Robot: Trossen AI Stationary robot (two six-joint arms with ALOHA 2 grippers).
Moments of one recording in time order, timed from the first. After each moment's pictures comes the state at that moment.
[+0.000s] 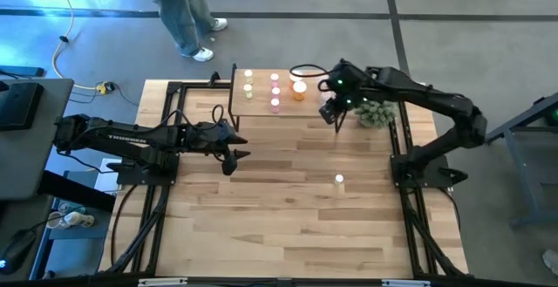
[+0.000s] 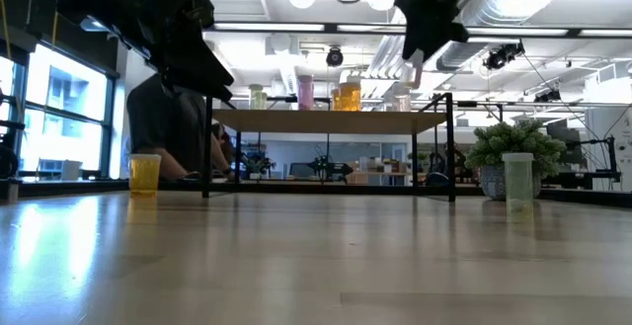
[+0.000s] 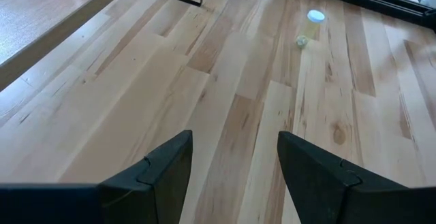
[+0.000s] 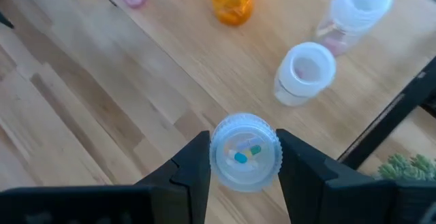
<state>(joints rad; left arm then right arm) 0.19 1.03 0.52 -0.06 -0.10 -0.26 -0.40 1.43 1.46 -1.06 0.07 0.38</state>
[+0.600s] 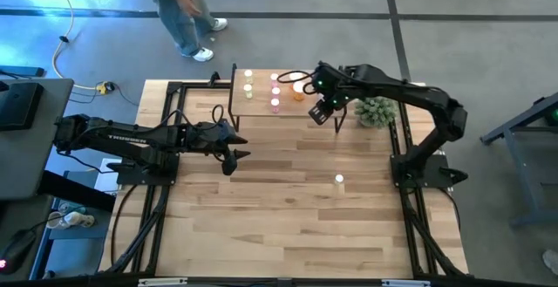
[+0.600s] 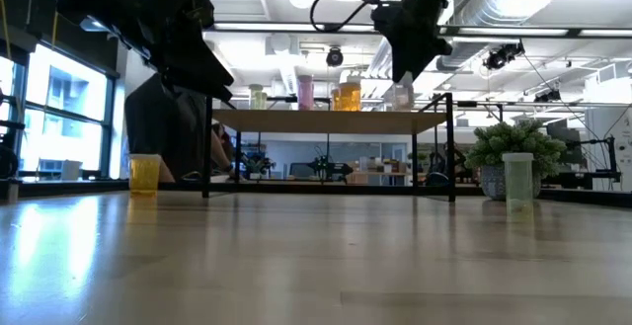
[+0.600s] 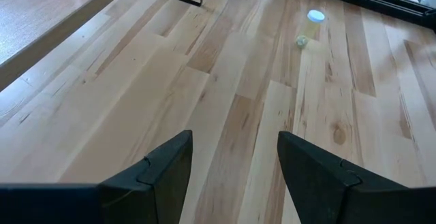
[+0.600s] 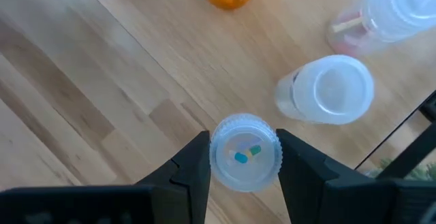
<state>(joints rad) 0.19 1.03 0.52 -0.06 -0.10 -0.26 -0.41 1.62 1.57 -1.14 0.10 0.34</state>
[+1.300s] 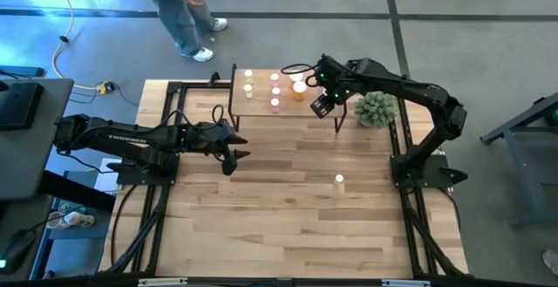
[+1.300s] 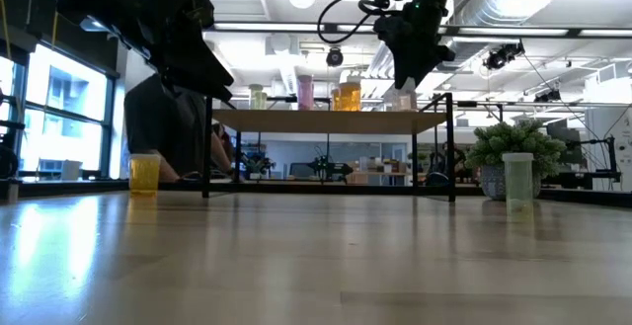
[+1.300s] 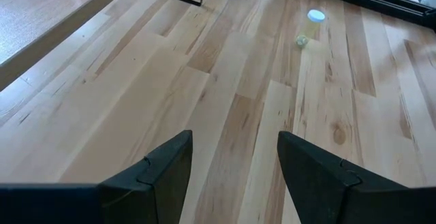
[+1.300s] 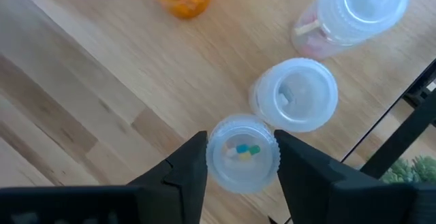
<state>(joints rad) 0.19 1.03 0.52 -0.06 -0.10 -0.26 -0.47 1.63 1.57 -1.14 0.09 0.33</state>
